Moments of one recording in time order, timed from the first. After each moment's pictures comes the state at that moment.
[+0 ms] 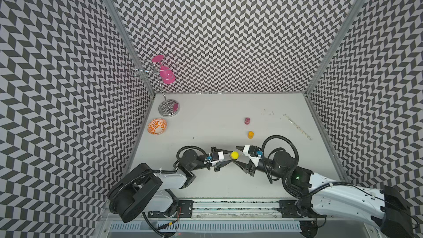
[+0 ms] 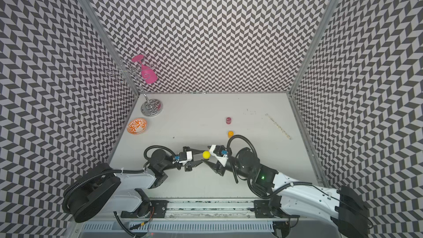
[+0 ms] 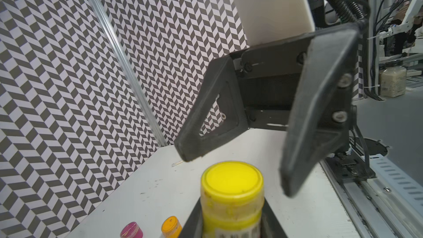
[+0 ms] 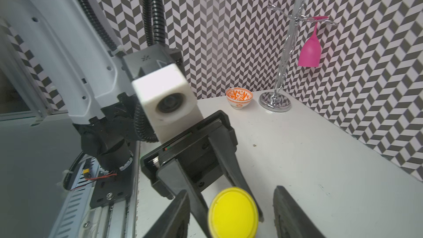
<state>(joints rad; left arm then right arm) -0.72 1.33 0.22 1.29 0.71 0.22 1.05 0.90 0.47 0.35 -0.08 -0.12</state>
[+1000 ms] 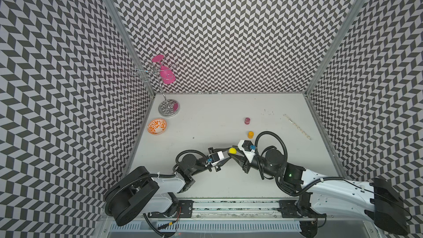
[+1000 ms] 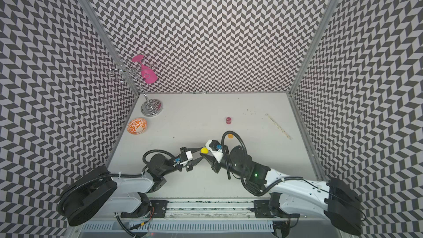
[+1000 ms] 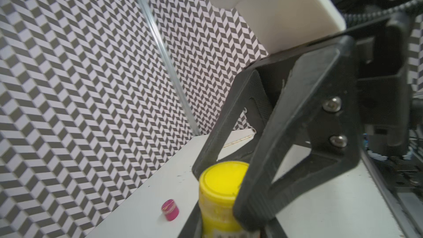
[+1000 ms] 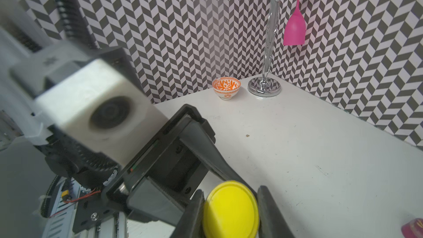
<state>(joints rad) -0.81 1.27 0.15 1.29 0.34 0.31 1.09 1.07 0.54 0.37 0.07 0.05</state>
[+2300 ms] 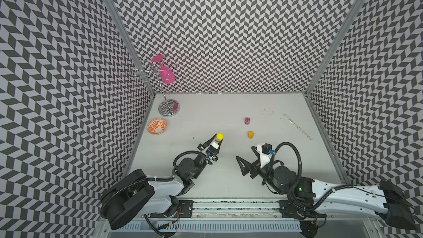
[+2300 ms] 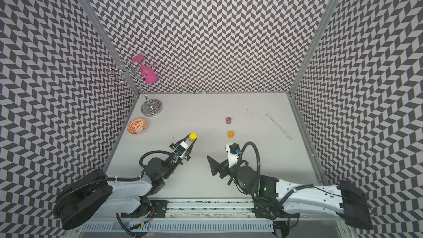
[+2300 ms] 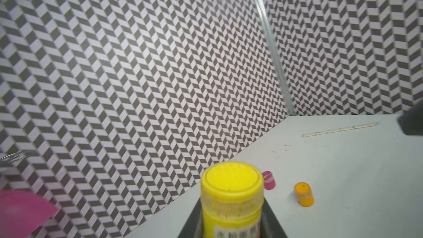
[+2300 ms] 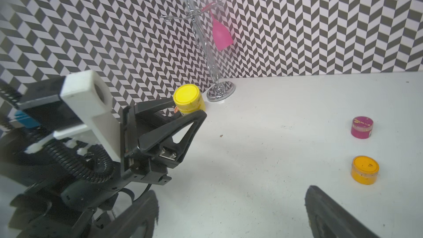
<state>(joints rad) -0.83 1.22 0.15 1.31 -0.05 0.43 1.29 0.79 0.36 0.34 0.57 0.31</state>
